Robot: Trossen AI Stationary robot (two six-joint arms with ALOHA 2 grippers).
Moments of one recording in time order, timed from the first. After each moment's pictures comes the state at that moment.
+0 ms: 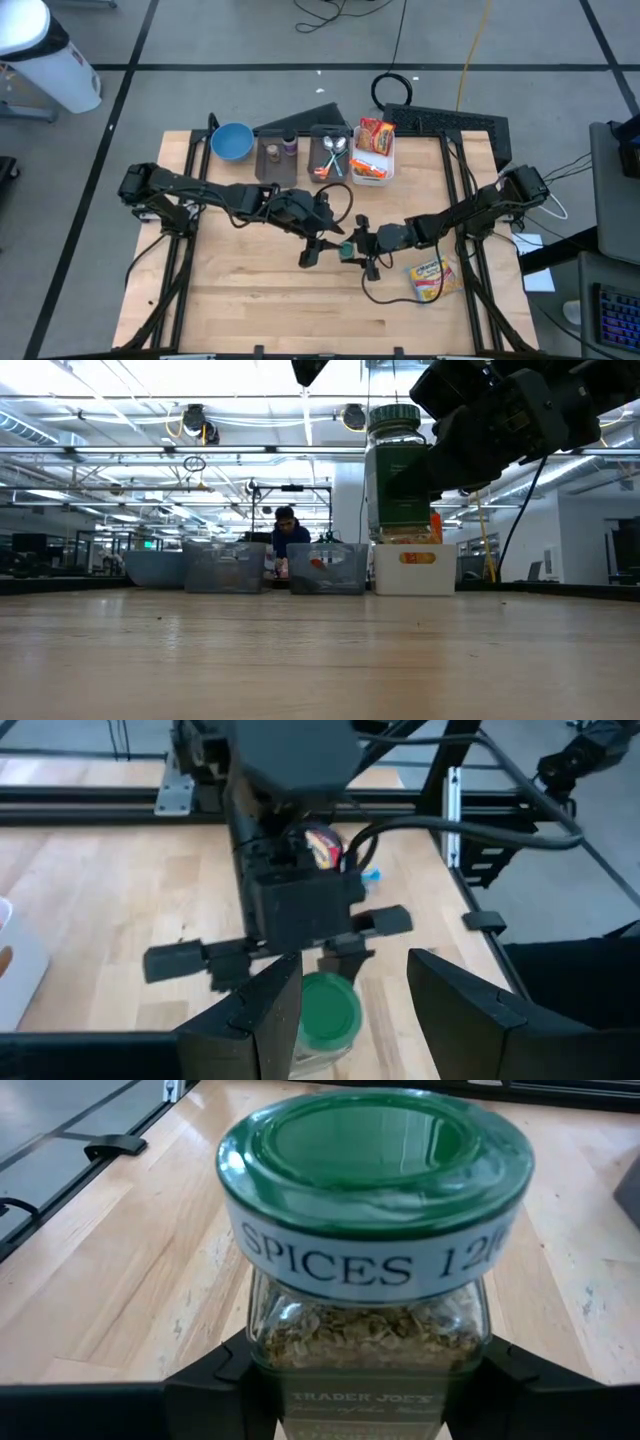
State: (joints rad) left arm -0.15 1.64 1.40 -0.26 0.10 -0.09; right arm 0.27 1.56 0.62 0.51 0.10 0.04
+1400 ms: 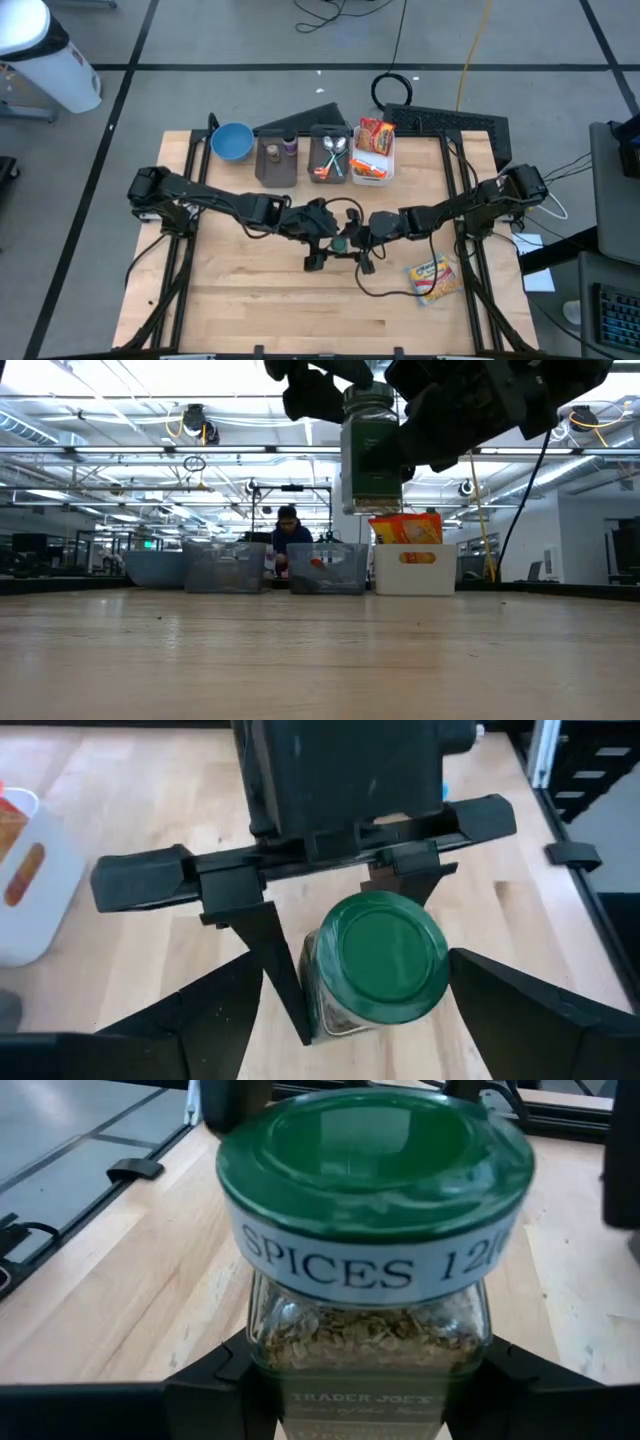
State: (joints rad) left arm -0.18 1.72 1.40 -0.37 -0.05 -0.12; right arm 0.19 1.56 0.73 0.43 -0.06 -0.04
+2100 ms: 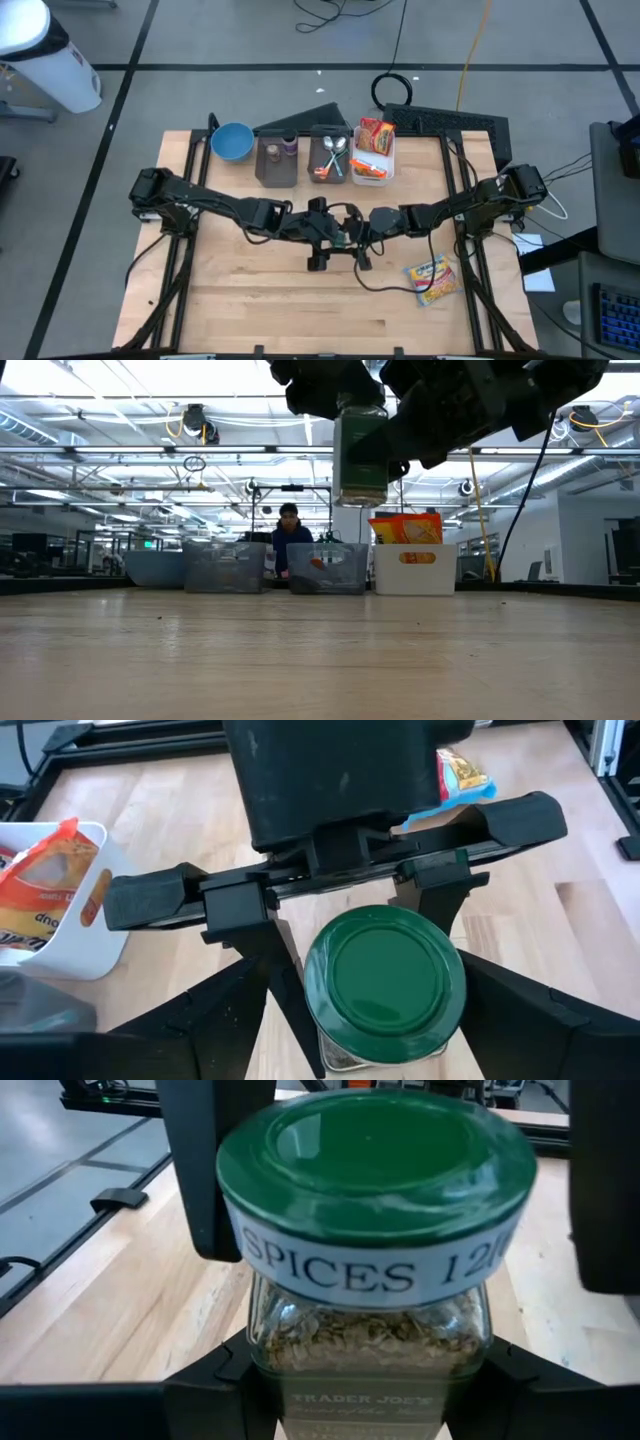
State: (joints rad) left arm -0.20 1.73 1.40 -0.34 -0.20 -0.05; right arm 0.17 1.56 0.73 0.48 -0.05 -0.02
